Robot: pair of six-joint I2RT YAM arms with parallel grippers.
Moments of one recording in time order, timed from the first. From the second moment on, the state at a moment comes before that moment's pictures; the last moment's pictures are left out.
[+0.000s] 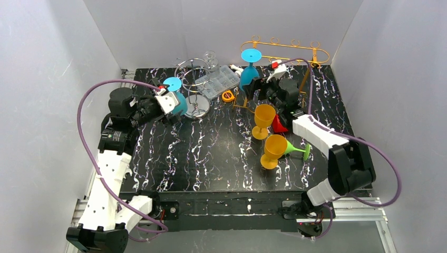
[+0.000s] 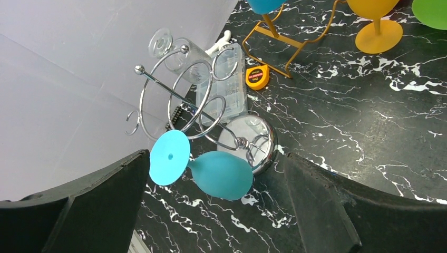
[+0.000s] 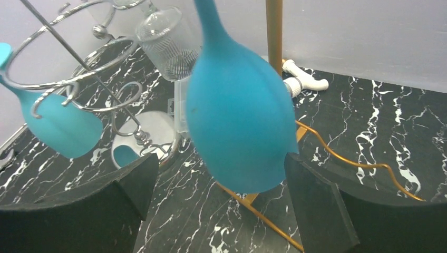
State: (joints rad) left arm -0.12 0.94 1.15 -0.48 0.65 0.79; right arm 0.42 1.54 1.00 0.48 -0.14 0.21
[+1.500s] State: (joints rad) left arm -0.12 0.91 1.17 -0.57 0.67 0.83; right arm 0.27 1.09 0.99 -0.90 0.23 0.67
